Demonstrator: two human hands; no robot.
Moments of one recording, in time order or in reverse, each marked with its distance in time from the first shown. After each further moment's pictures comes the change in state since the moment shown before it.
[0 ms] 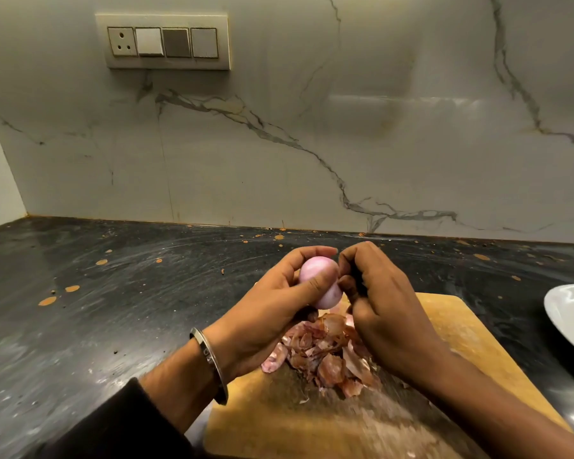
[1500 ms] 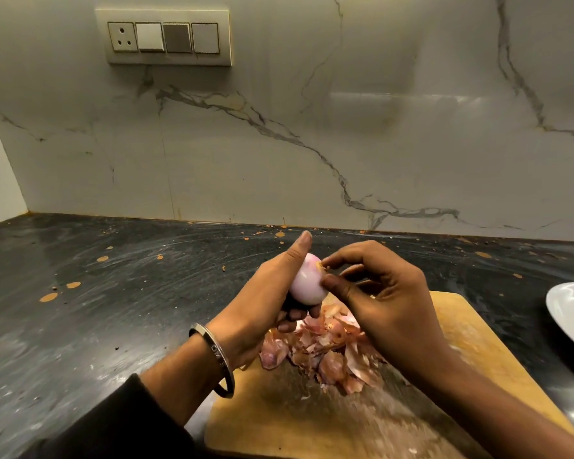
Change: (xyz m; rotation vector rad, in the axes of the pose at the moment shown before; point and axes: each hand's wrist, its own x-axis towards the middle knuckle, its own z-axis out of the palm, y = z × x) left_hand 0.003 0.007 -0.004 0.157 0.058 -0.056; right_hand -0.003 -0.007 0.001 0.237 0.085 0.004
